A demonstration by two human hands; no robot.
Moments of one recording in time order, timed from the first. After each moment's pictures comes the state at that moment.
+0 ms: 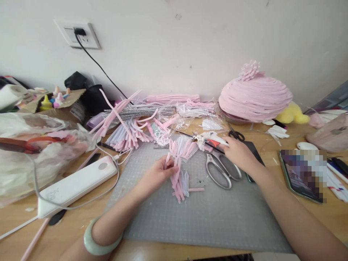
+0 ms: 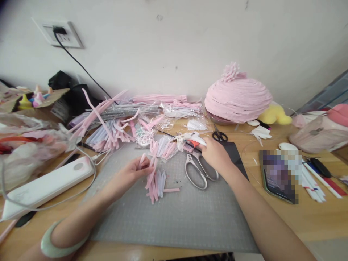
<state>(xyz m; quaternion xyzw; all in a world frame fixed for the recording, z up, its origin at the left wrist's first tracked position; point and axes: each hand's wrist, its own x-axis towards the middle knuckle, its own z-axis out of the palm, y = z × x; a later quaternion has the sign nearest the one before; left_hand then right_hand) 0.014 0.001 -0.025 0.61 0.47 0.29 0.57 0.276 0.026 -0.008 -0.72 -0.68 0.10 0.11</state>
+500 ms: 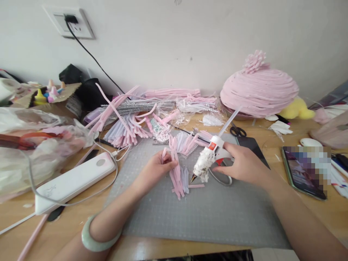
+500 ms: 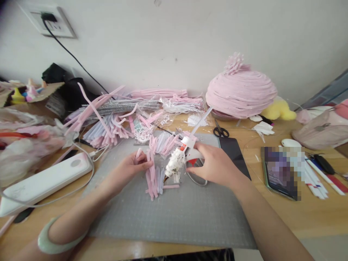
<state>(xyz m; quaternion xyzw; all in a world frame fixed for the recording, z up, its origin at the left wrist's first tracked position) 0.012 0.005 -0.032 0.60 0.49 0.31 0.55 0.266 -0.017 0.010 -0.56 -0.80 0.12 0.15</state>
